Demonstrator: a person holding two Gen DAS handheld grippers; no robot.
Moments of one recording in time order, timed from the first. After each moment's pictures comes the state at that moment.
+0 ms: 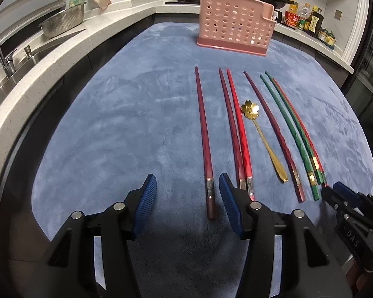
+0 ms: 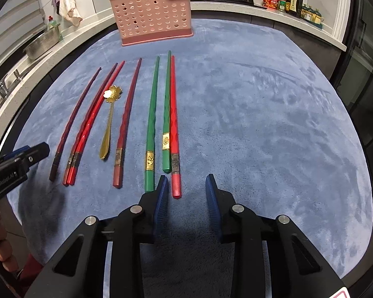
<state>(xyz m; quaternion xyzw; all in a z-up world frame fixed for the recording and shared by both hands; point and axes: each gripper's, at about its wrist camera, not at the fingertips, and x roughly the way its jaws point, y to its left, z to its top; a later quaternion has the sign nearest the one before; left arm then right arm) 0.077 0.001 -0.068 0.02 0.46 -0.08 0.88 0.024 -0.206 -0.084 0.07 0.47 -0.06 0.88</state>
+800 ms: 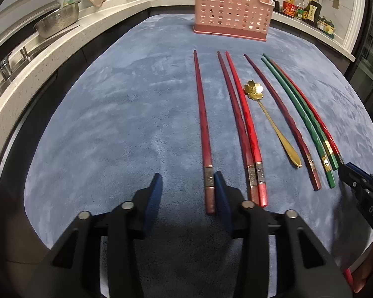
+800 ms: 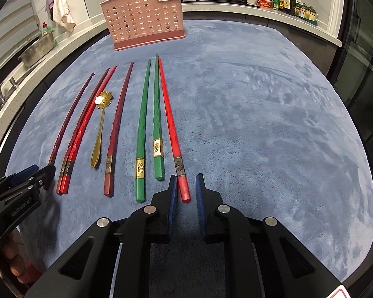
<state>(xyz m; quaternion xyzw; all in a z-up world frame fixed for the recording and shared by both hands) 0.077 -0.003 -0.090 0.04 0.47 -0.08 0.88 0.029 -0.214 -0.088 0.08 0.46 -0.07 0.88</state>
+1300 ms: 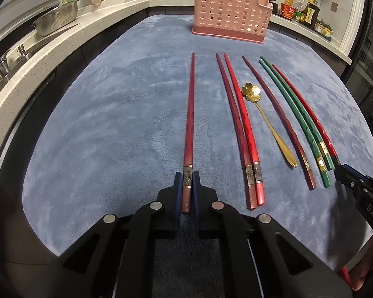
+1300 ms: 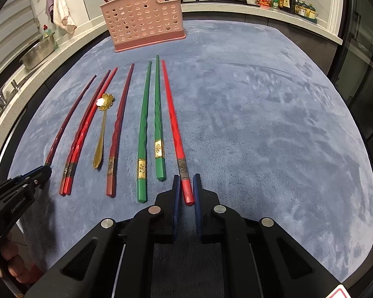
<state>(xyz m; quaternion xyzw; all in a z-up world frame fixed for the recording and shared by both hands) 0.076 0.002 -0.087 0.03 0.47 -0.09 0.88 0.027 -0.215 -0.084 0.09 0.46 -0.07 0.88</state>
